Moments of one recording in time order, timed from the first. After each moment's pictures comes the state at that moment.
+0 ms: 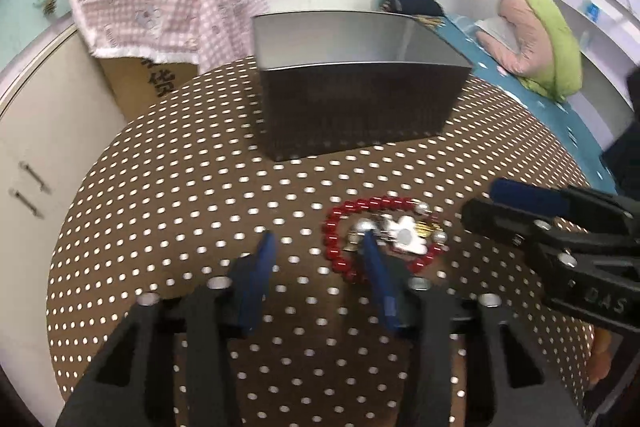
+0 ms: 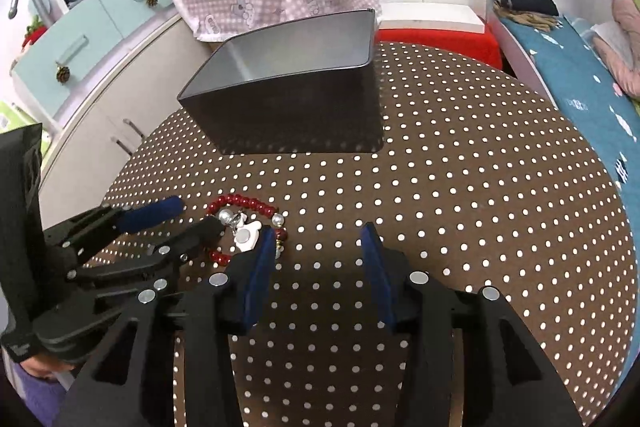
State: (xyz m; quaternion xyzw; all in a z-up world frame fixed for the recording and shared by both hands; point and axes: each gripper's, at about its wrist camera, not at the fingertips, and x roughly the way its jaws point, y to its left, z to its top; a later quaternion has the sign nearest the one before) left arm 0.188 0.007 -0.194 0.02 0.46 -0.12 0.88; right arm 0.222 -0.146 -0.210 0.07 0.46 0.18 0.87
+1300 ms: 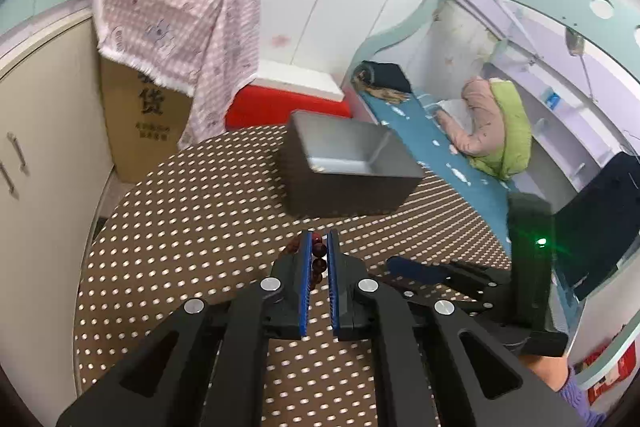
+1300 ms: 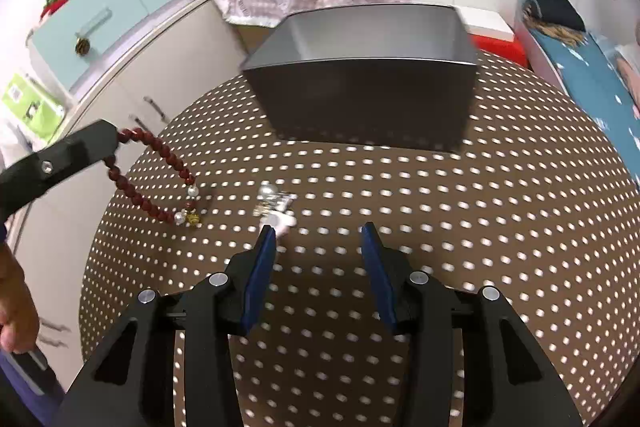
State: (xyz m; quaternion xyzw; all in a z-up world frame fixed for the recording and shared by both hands) left arm 0.153 0.090 -0.127 -0.12 0.38 -0.17 0.90; right arm 0.219 -0.082 -0.215 0.02 0.46 0.22 0.86
